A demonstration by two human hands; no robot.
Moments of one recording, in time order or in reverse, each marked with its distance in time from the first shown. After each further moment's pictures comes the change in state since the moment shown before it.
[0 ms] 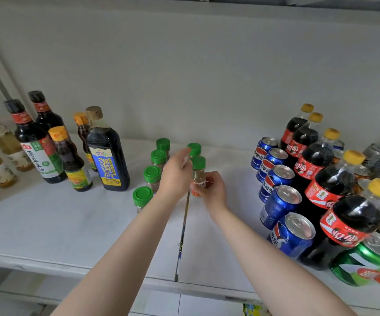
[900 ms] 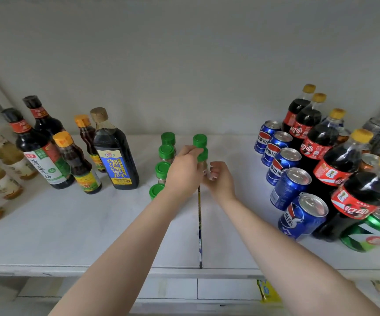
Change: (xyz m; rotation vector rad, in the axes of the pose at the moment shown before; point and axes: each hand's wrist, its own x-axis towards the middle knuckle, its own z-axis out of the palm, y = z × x) left_hand -0.003 -0.002 -0.024 0.418 -0.189 0.256; right_hand 0.001 0.004 0.018 -0.098 0.106 -0.007
